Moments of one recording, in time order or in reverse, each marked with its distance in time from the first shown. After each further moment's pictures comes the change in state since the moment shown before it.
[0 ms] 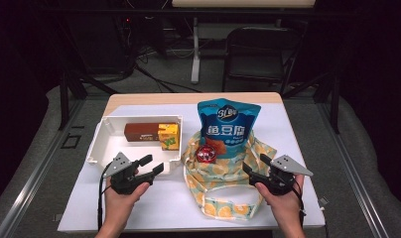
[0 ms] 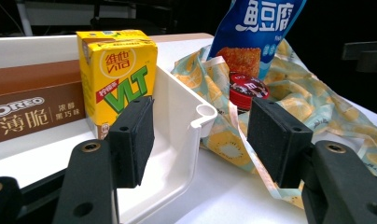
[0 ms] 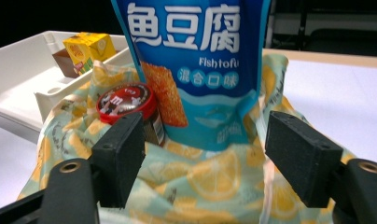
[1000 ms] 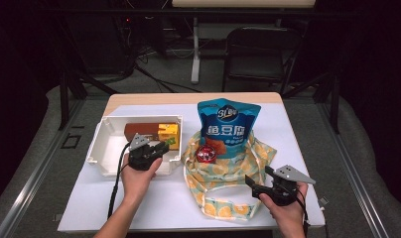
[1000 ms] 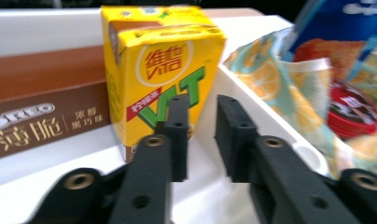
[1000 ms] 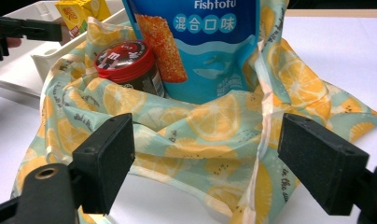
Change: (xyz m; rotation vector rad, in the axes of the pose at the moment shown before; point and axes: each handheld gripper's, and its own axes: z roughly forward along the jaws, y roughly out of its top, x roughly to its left) left arm 0.025 0.014 0.070 0.106 0.123 -0.019; right arm -0.001 -0.024 -0.017 0.115 0.001 0.051
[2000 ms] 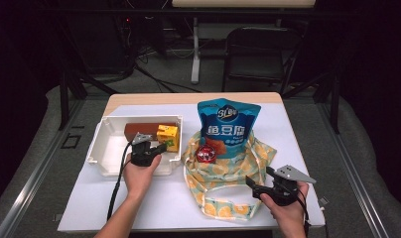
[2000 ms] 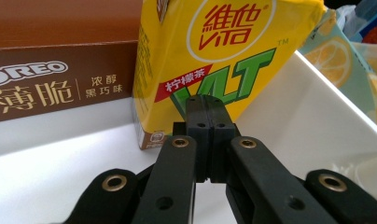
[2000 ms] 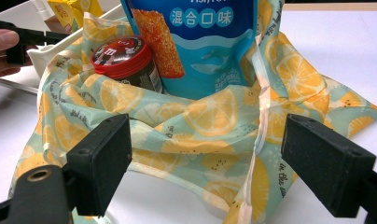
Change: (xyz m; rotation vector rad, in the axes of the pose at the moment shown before) left arm 0.020 -0.006 0.032 0.108 0.045 -0.141; right arm -0.003 -0.001 0.001 0.014 -0.003 0.011
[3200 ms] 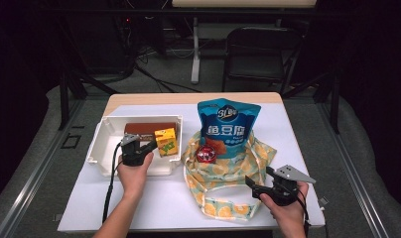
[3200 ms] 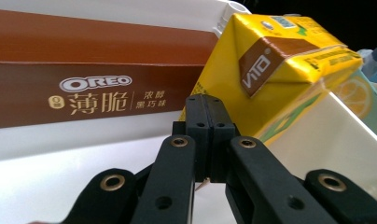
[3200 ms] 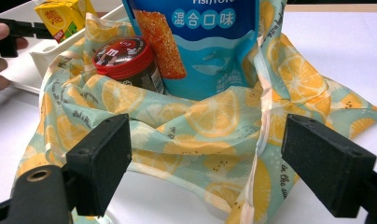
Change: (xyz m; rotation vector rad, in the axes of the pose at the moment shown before) left arm 0.018 0.000 -0.014 -0.095 0.052 -0.086; right arm 0.001 0.001 0.000 0.002 0.001 -0.006
